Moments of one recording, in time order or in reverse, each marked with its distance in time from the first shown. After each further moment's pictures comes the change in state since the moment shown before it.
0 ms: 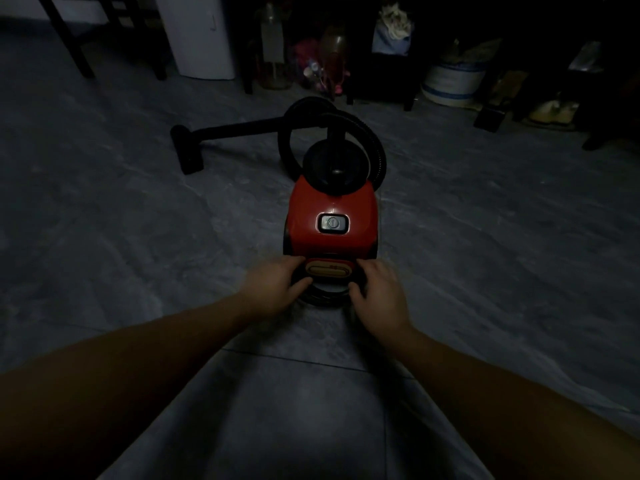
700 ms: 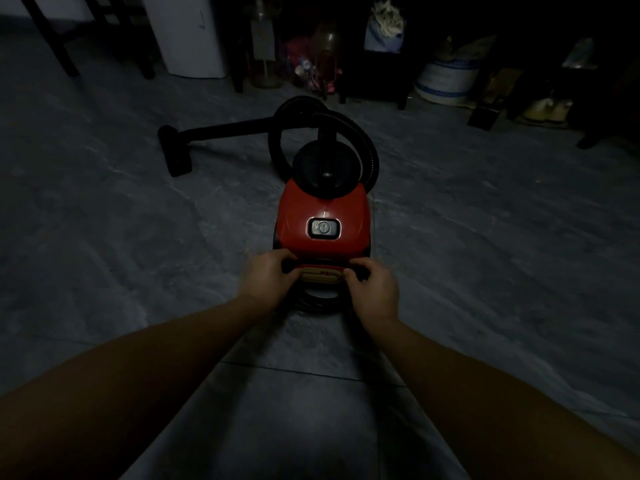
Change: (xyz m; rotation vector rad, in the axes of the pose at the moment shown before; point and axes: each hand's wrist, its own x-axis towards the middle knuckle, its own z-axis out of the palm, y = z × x) left_hand 0.032 0.001 0.016 -0.299 0.157 -0.233; right_hand 0.029 -0.003 0.007 0.327 0.126 0.287
